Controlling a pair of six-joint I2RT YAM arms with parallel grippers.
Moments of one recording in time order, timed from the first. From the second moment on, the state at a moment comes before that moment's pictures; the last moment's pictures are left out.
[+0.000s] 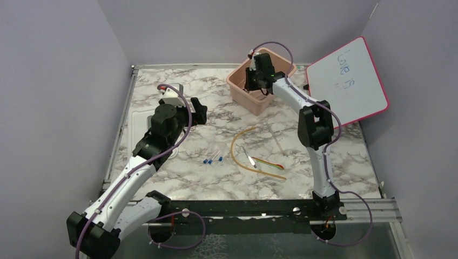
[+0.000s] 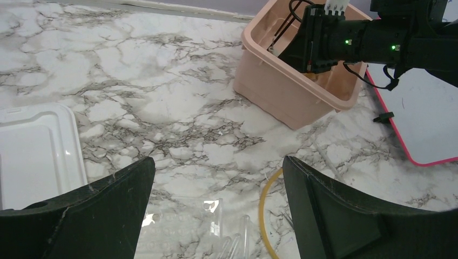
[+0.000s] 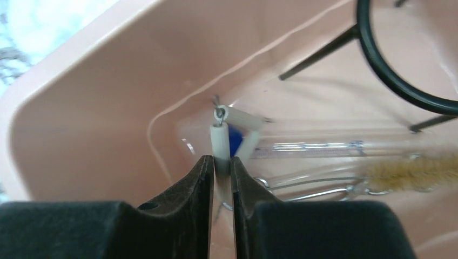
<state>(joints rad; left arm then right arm) -0.48 0.91 0.82 -0.12 -0.19 -0.36 0.42 2.29 1.99 -0.38 -0.03 0.16</state>
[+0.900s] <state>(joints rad) -0.47 0.91 0.82 -0.12 -0.18 -0.36 0.40 1.63 1.49 -0.39 -0.19 0.26</state>
